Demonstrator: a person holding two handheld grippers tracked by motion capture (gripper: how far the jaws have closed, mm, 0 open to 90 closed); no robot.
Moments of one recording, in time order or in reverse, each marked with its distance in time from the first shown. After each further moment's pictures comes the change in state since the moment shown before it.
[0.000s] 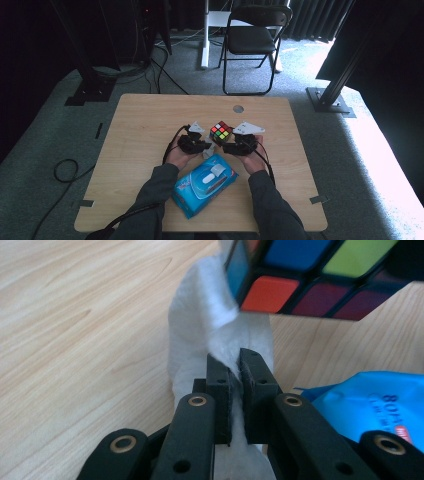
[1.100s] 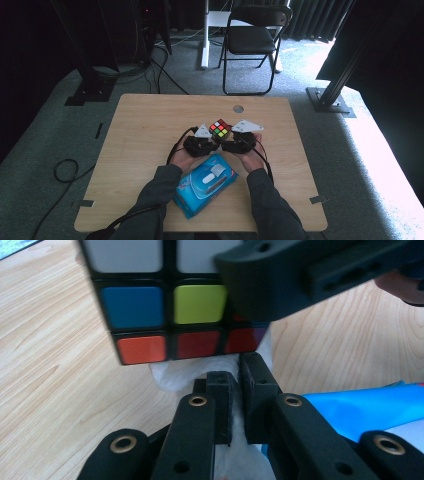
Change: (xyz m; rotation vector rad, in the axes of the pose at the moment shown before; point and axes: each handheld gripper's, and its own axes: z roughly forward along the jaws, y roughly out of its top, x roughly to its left) left arm -0.026 0.009 -0.001 -0.065 -0.044 0.152; right arm 0.000 0.006 0.004 -0.005 -0.008 0.008
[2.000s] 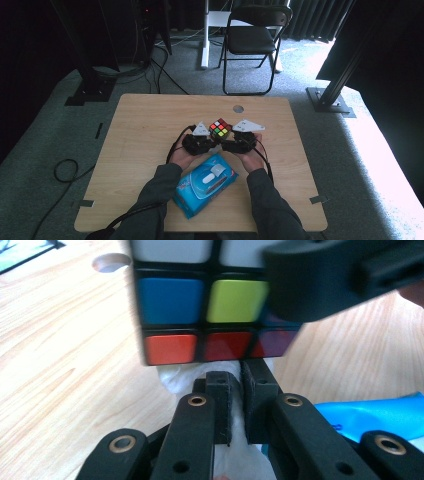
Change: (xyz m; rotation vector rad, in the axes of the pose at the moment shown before) left arm 0.010 -0.002 -0.003 -0.032 0.038 -0.034; right arm 0.000 0.002 -0.003 -0.019 0.011 0.019
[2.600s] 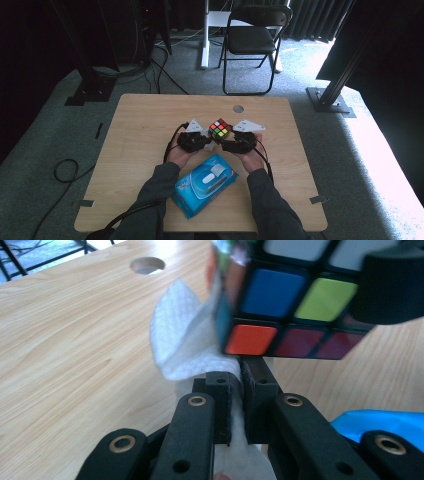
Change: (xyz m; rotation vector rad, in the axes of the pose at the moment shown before) left arm 0.012 -0.007 -0.004 -0.042 0.042 -0.063; right arm 0.000 0.000 -0.001 -0.002 0.008 0.005
